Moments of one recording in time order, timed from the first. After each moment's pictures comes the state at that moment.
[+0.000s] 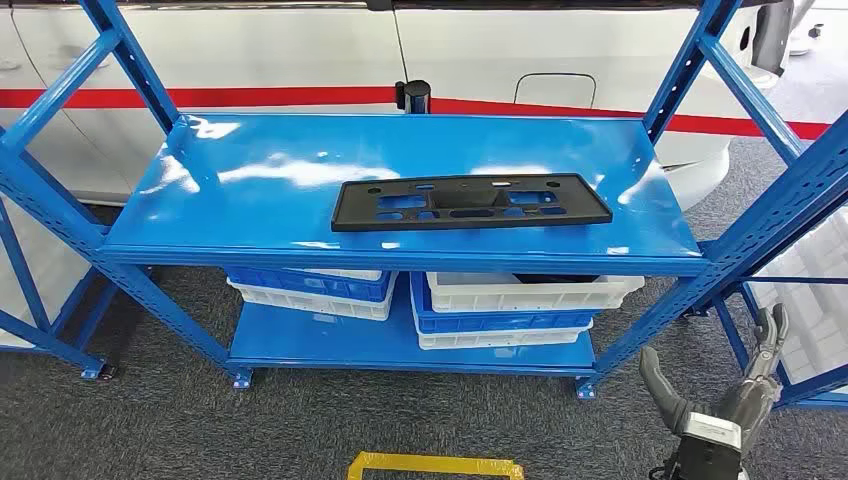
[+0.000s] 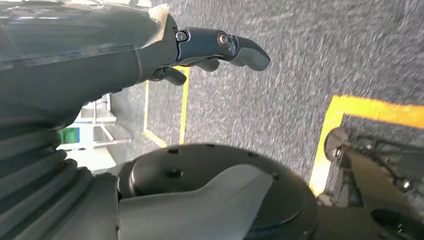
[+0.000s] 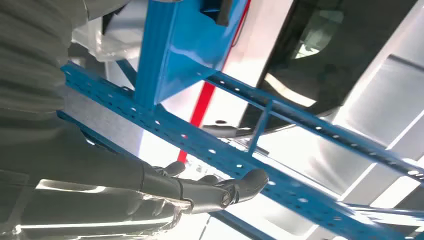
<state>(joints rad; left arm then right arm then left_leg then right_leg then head) -0.05 -0.34 0.70 -0.20 -0.48 0.33 0.29 0.14 -0.10 0.27 -1.54 0.35 -0.67 -0.69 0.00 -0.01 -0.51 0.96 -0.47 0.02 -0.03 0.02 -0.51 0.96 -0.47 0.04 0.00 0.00</state>
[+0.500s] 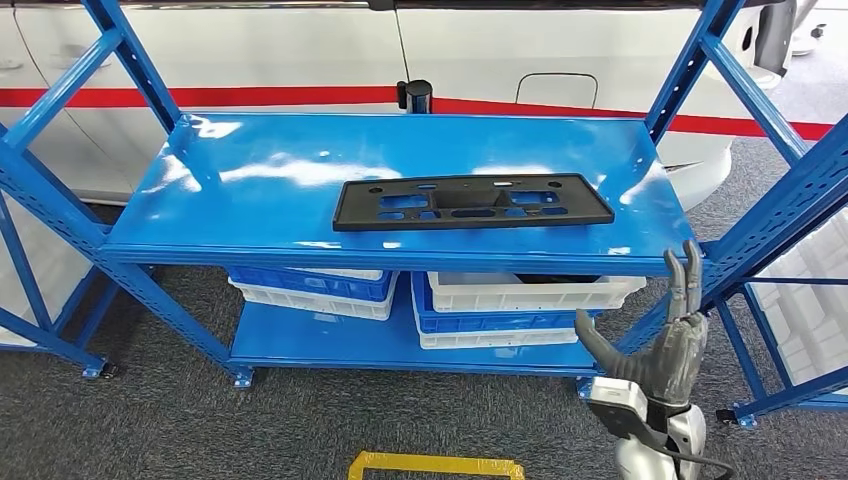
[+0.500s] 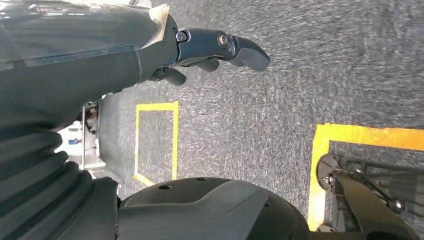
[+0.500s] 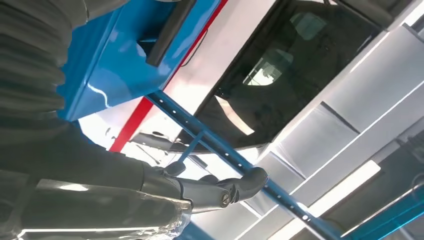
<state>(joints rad) -0.05 -0.30 0.64 -0.19 -0.60 0.33 0.24 -0.04 -0.10 0.43 -1.48 0.64 -0.67 -0.61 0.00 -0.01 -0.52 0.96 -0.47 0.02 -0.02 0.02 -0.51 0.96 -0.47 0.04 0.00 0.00</state>
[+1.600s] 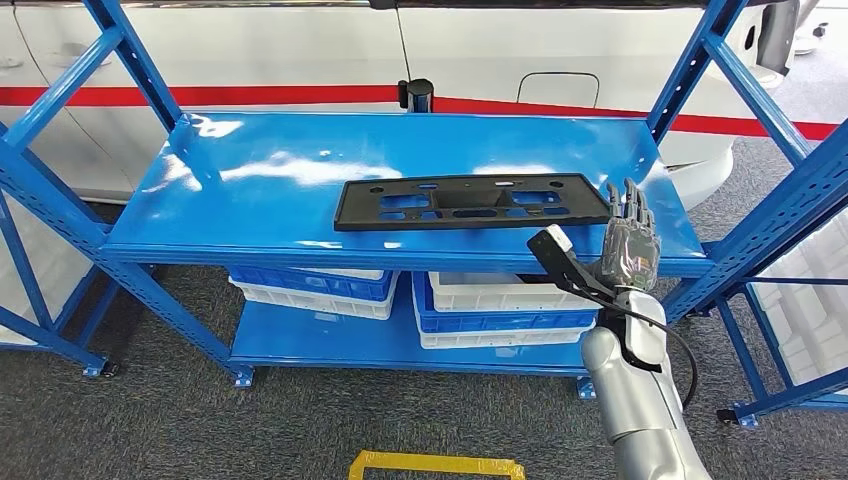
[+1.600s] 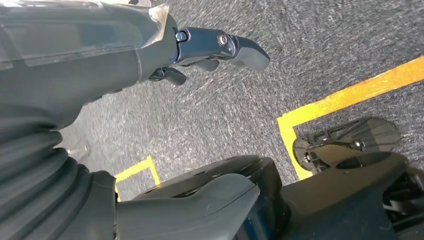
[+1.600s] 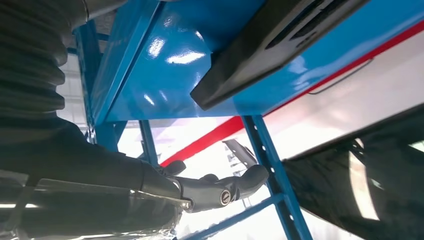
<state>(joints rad) -0.06 -0.24 0.51 -0.19 -0.79 0.02 0.12 -0.51 0.01 0.30 -0.91 1.28 -0.46 -0.03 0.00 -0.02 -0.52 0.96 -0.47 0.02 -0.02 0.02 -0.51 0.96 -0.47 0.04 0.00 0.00</state>
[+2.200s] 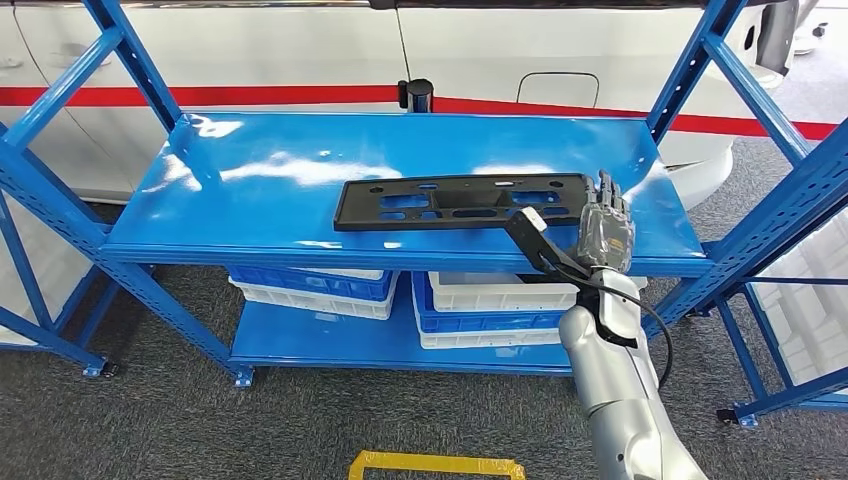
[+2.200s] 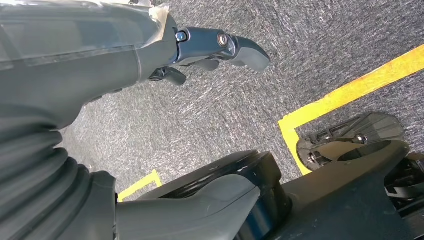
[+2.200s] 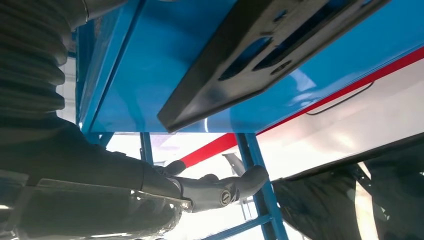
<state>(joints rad) -0.07 -0.24 0.48 -0.19 -0.83 -0.01 0.13 -0.62 0.11 0.23 -0.78 1.42 -0.41 0.02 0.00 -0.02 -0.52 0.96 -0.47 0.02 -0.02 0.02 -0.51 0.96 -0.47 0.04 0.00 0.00</state>
